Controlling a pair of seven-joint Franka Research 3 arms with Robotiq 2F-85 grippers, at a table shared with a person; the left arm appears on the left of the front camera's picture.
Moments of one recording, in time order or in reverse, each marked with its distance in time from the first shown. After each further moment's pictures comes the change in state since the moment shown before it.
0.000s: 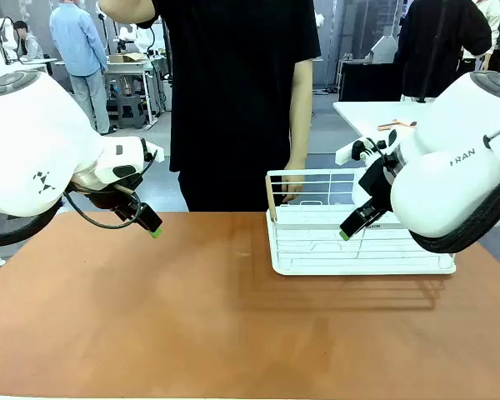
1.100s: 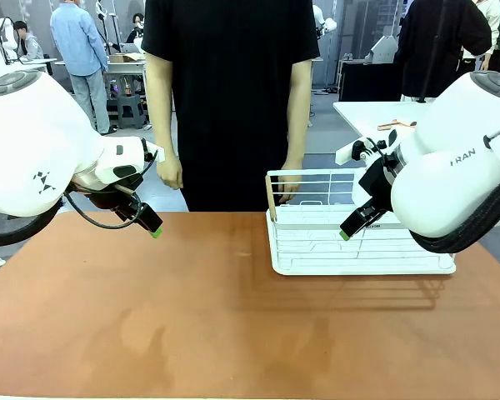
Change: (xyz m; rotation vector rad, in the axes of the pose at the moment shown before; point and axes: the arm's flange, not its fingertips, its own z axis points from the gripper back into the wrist) left arm 0.000 -0.001 0.000 0.000 0.000 -0.002; right arm 0.000 0.000 0.000 -0.001 0.000 0.001
